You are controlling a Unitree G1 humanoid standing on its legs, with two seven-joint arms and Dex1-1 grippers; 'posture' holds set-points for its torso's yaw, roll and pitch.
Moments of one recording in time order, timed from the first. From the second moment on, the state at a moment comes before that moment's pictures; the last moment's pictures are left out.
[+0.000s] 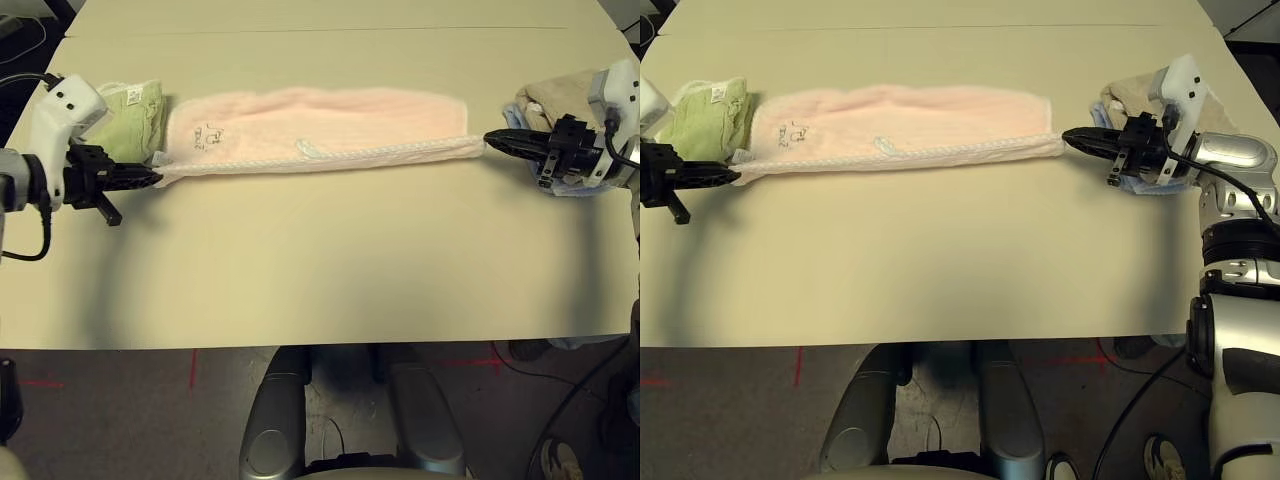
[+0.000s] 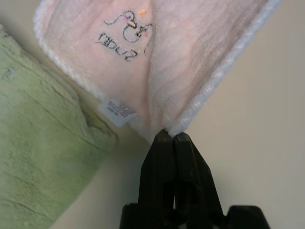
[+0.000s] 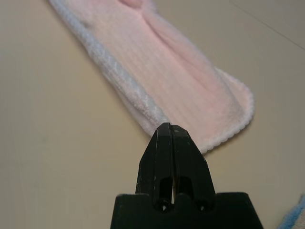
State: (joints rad) left arm -0.63 1.17 0.08 0.24 -0.21 0.61 -1.24; right arm -0.89 -0.77 -0.13 0.73 0.22 -0.07 1.36
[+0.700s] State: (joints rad) left arm -0.56 1.24 0.02 0.17 -0.27 0.65 -1.44; right arm -0.67 -0.92 -0.06 0.40 0.29 0.29 1.55
